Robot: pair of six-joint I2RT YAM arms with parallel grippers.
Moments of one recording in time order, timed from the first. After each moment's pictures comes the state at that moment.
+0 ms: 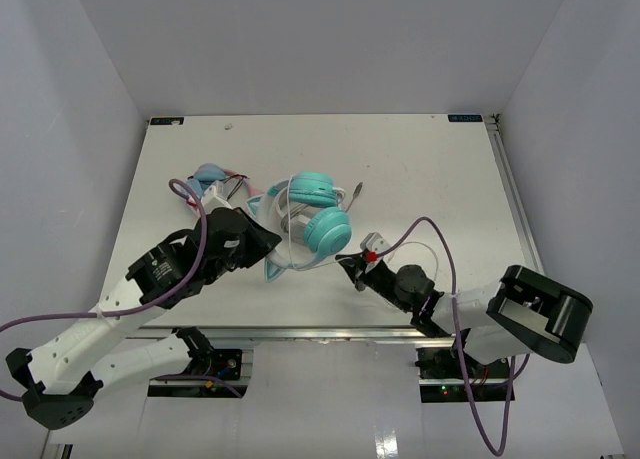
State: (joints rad) left arm -0.89 0.87 1.08 -0.84 -0.37 -1.22; right arm 1.02 1.38 0.17 1.20 0.10 -0.02
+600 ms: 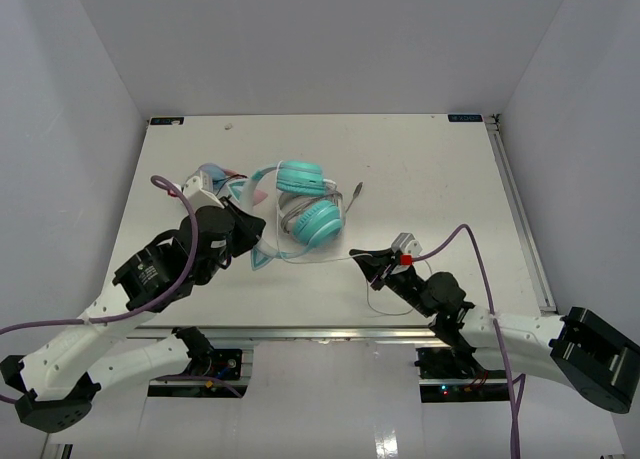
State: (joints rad) left arm -0.89 0.83 1.12 -0.81 -0.54 -1.05; right arm 0.97 0.97 0.08 1.06 0.06 0.03
